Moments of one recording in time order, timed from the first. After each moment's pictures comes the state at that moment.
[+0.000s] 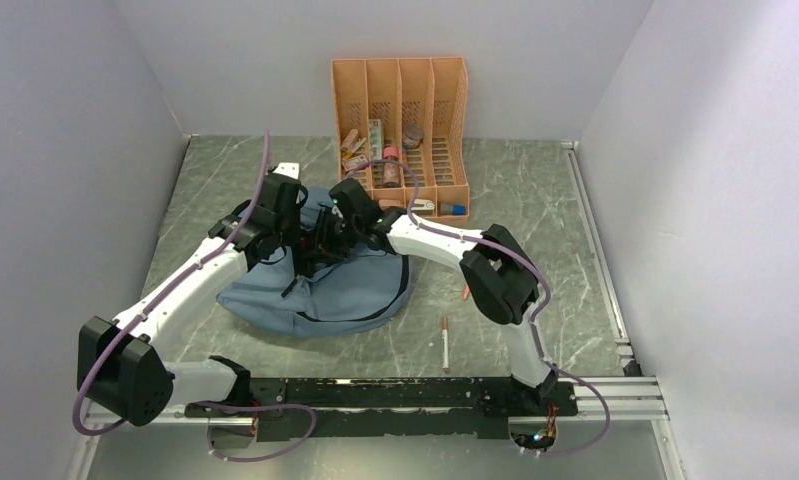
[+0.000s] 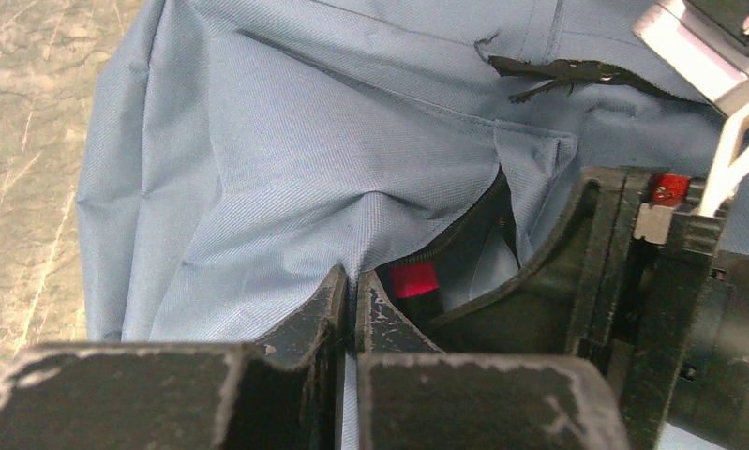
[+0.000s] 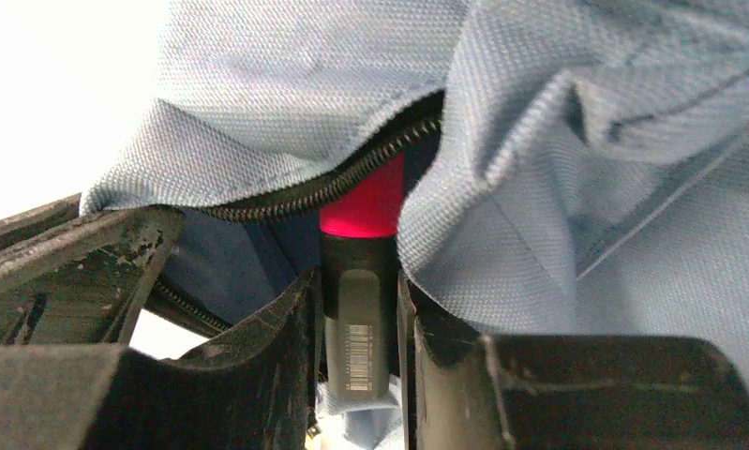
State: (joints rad) left arm -0.45 1.26 1.02 -0.54 -0.36 -0.29; right arm 0.87 2.07 1.56 -0.19 -0.36 1.03
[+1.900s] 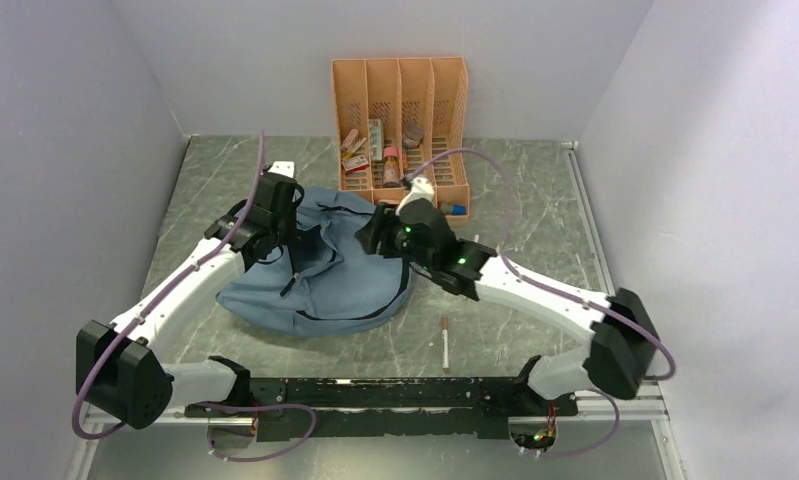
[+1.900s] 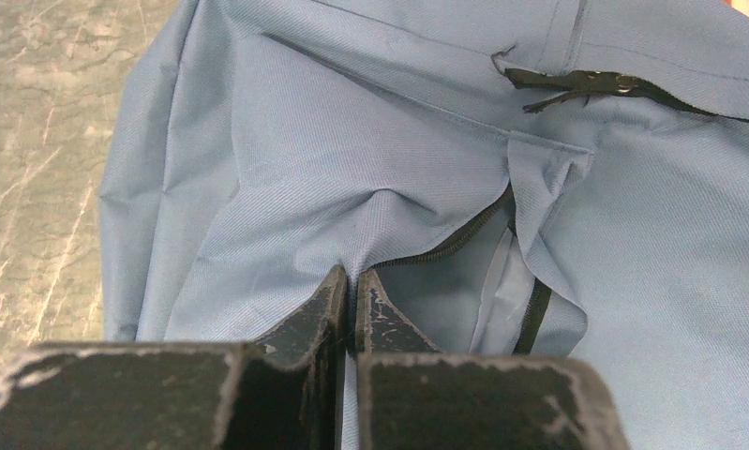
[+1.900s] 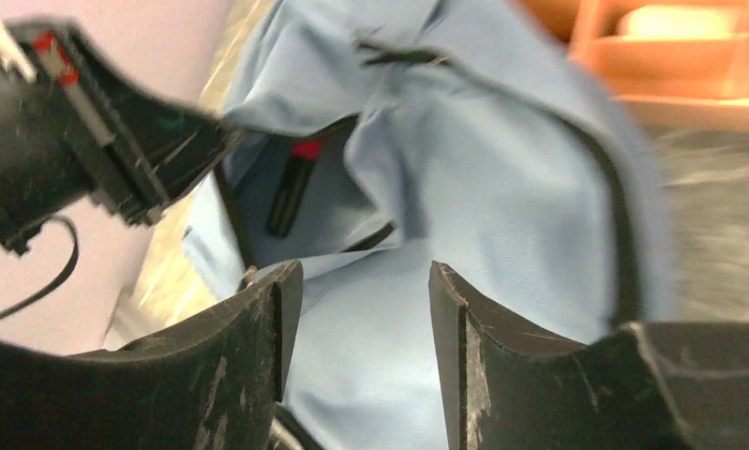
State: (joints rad) left arm -0.44 1.25 1.02 -0.54 -0.38 -0.29; right arm 0.91 1.43 1.03 0.02 0.12 0.70
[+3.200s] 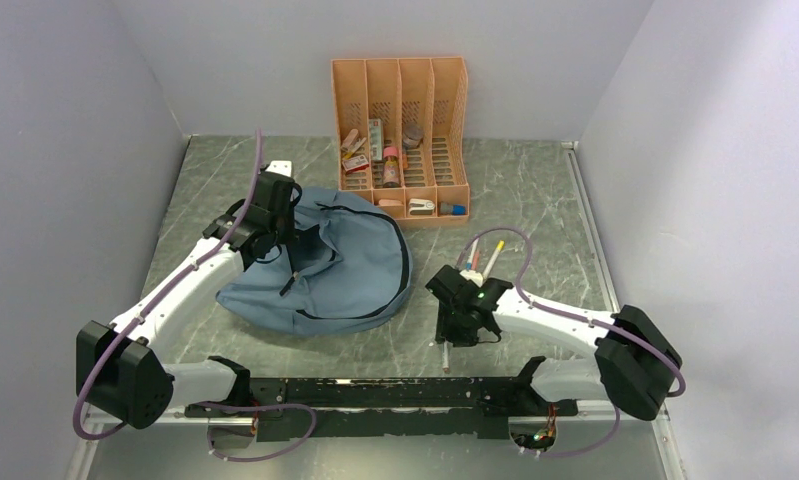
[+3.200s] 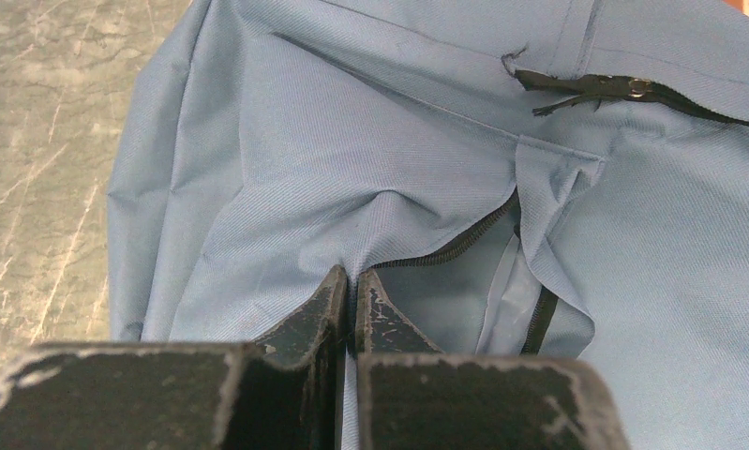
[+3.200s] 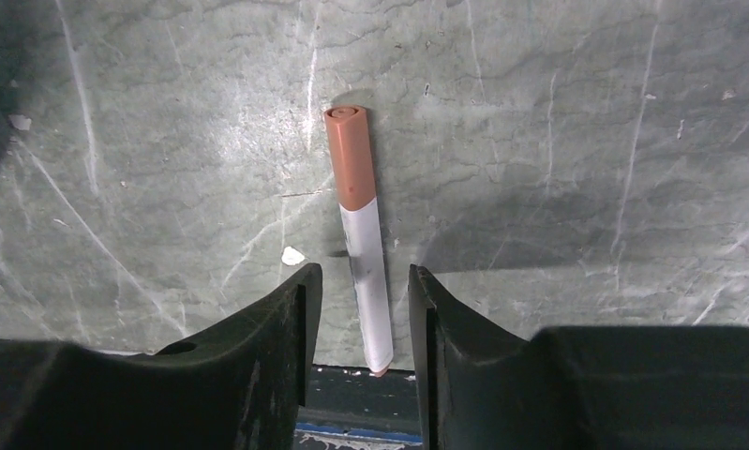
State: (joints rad) left arm -0.42 1.25 1.02 -0.54 -0.38 -0.29; right arm 0.86 1.24 0.61 -0.68 0.10 0.96
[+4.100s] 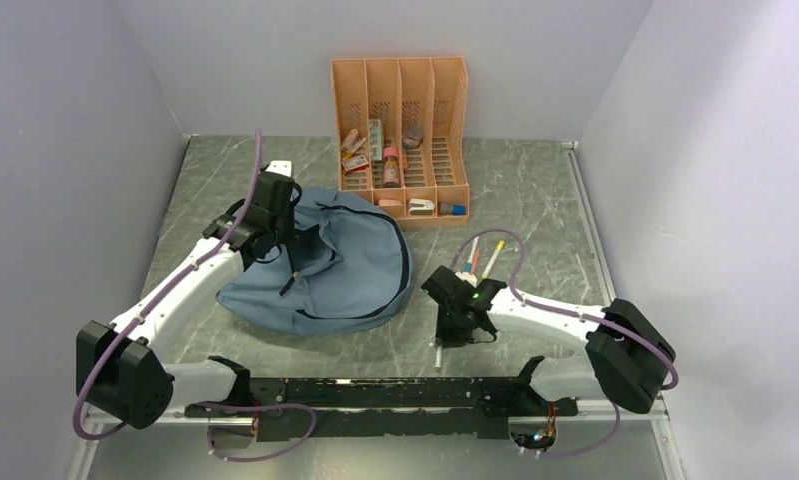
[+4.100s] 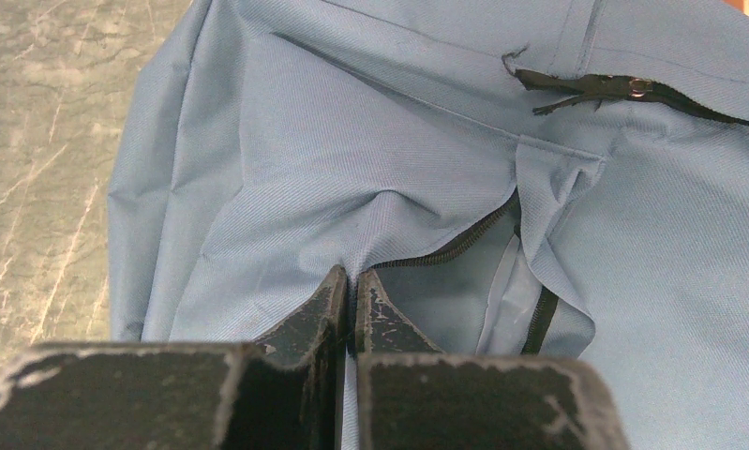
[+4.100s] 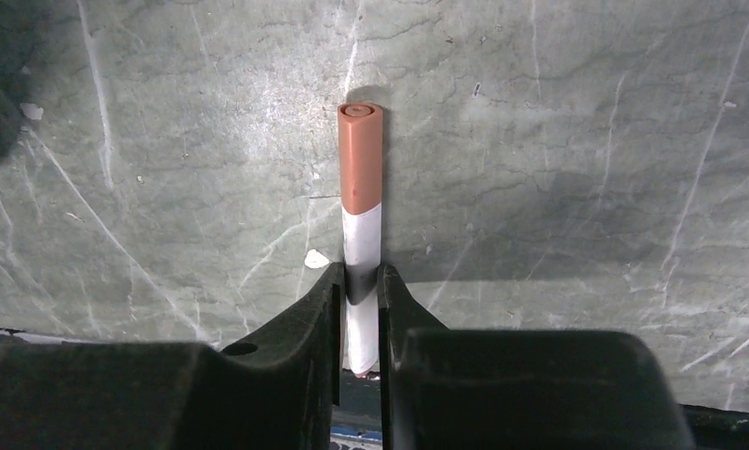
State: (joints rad) left arm -0.42 1.25 1.02 -0.54 -0.38 -0.29; right arm 0.87 1.29 0.60 -0.61 0.06 0.96
